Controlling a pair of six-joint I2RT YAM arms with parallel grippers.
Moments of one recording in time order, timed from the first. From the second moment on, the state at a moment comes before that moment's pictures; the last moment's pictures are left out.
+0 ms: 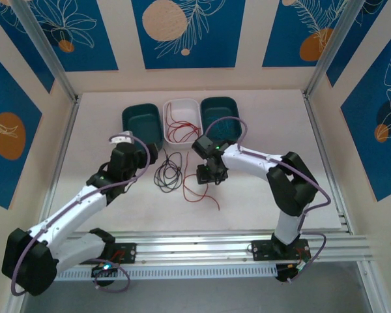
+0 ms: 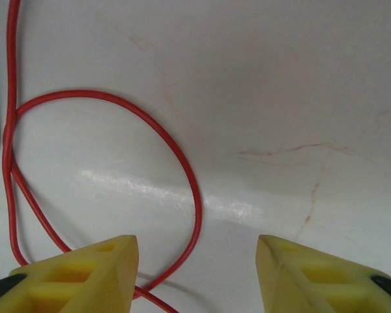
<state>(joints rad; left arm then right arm) -0.49 1.02 0.65 -0.18 -0.33 -0.59 0.75 1.80 1.22 -0.81 -0.01 0.56</state>
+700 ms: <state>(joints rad) -0.49 0.96 0.55 -0.18 -0.37 -0.61 0.81 1.90 1.25 -0.89 -0.02 0.66</state>
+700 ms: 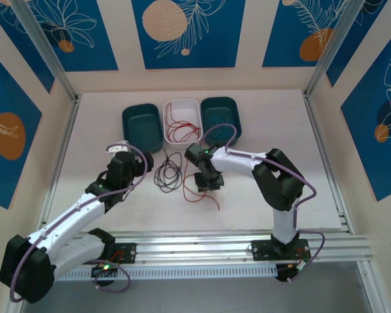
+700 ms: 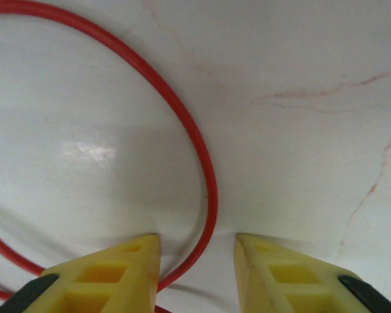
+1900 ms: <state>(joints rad) -0.49 0.99 0.55 -0.17 -0.25 -0.60 0.76 1.32 1.09 -0.86 0.28 0.72</state>
